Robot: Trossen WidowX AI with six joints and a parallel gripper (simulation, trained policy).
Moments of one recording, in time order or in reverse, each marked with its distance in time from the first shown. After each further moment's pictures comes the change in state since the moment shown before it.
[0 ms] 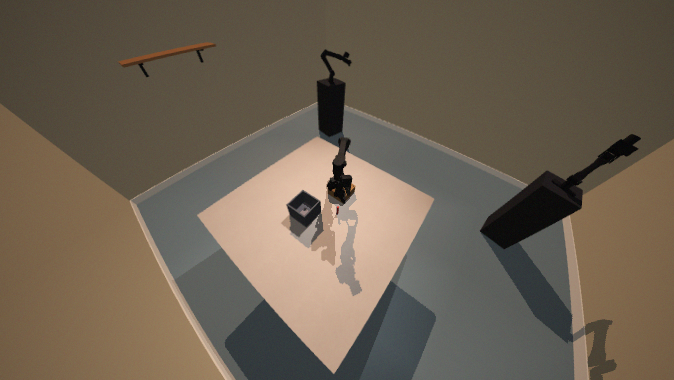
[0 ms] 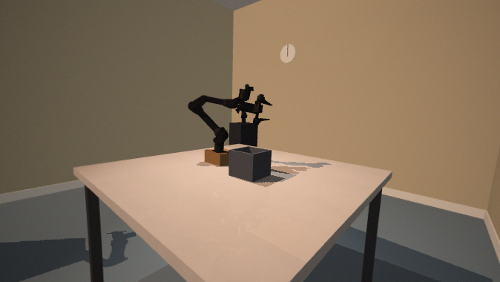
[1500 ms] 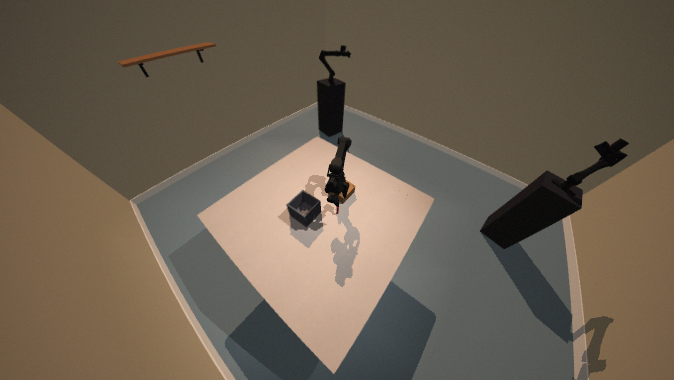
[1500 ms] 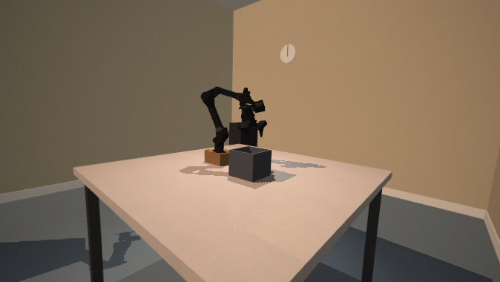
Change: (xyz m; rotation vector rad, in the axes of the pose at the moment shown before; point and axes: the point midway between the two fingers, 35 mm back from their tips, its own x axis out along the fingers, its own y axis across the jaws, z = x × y) arm -0.048 -0.141 -0.023 0.952 -0.185 -1.083
